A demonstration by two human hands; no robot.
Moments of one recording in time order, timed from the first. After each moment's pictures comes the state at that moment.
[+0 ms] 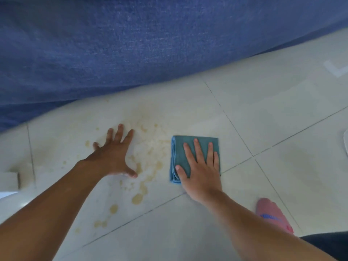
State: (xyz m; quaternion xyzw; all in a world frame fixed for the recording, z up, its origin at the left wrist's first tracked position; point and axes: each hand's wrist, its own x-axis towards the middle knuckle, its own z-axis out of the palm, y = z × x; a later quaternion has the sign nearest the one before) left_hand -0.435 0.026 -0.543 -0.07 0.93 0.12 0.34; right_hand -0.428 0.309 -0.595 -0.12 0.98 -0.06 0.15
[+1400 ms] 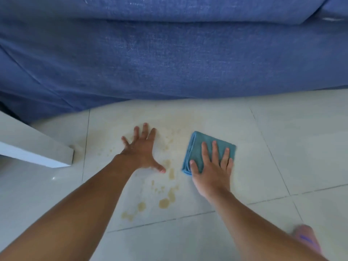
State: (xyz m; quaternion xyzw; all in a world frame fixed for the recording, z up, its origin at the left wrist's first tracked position) left_hand -0.423 -0.001 -0.555 -0.18 0.93 0.15 0.28; right_hand -0.466 0.239 -0.597 -0.16 0.98 -0.07 0.14
